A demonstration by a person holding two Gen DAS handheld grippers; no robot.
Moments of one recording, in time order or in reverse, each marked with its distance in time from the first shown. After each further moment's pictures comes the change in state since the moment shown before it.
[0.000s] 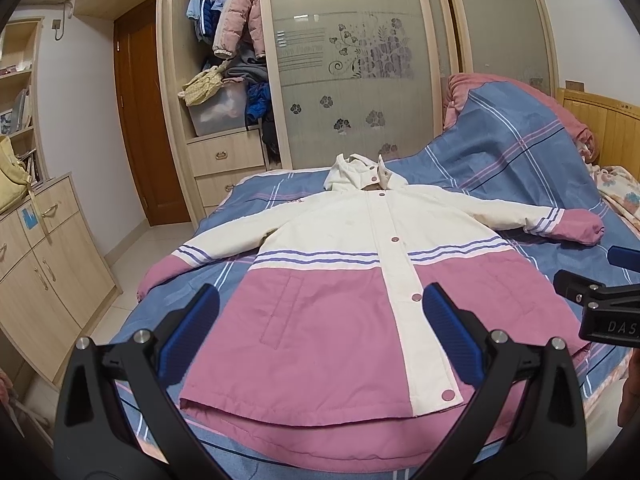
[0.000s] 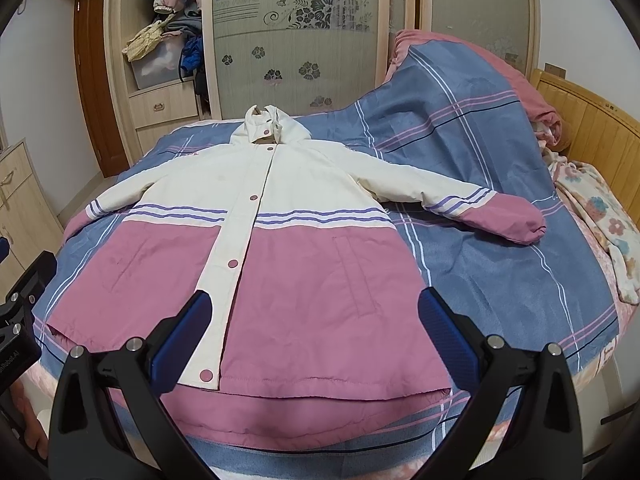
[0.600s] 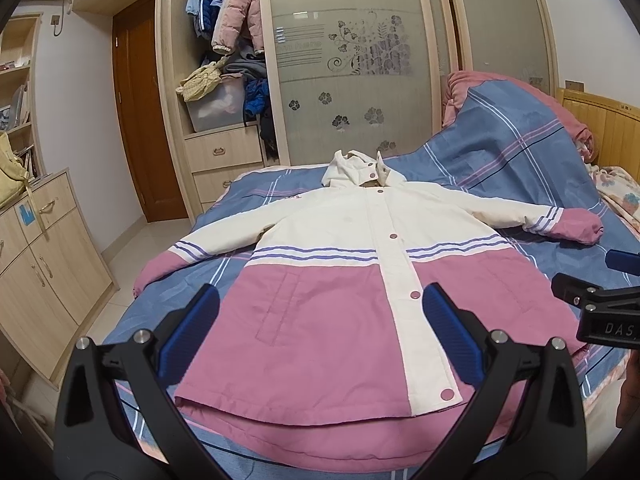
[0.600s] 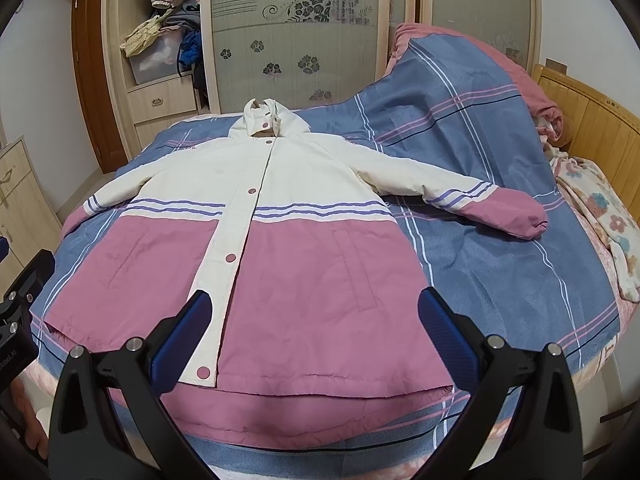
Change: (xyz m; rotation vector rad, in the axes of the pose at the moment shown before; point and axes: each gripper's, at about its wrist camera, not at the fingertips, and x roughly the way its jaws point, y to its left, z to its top) left arm 0.004 0.001 -0.002 -0.009 0.012 -0.010; right arm 0.007 0.000 0.001 0.004 0.026 -0.003
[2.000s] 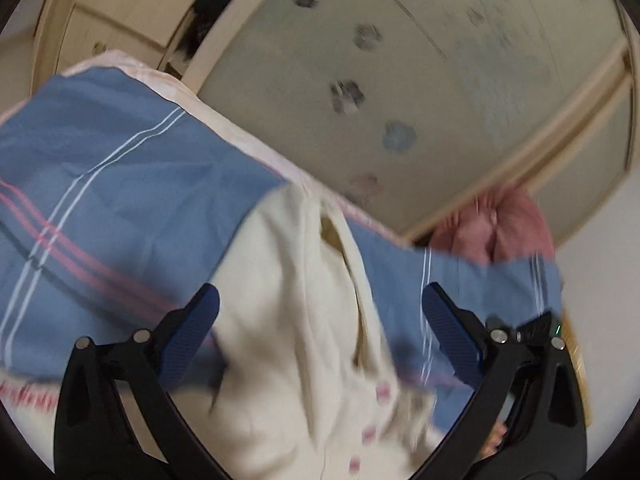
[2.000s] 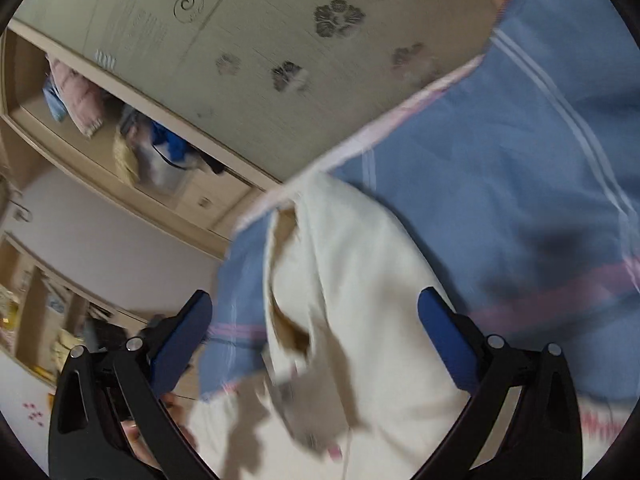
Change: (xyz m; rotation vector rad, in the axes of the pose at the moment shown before) left arm 0.661 0.072 0.247 -0.710 0.242 -0.538; right arm 0.533 -0.040 0.417 0.478 0.167 0.754
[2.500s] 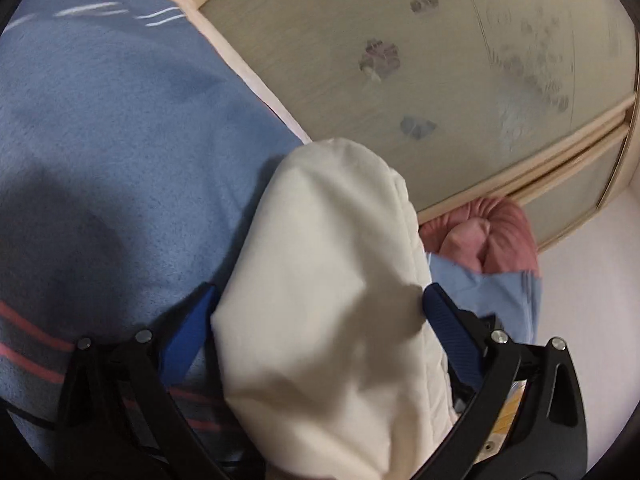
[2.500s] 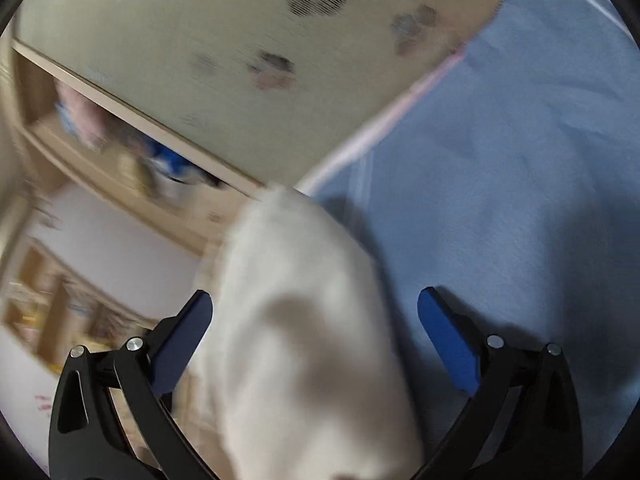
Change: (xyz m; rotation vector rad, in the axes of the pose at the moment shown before) left arm 0.102 0.071 -0.022 -0.092 0.111 -0.191; right arm 0.098 -0.075 -0.001 -0.004 0.073 0.034
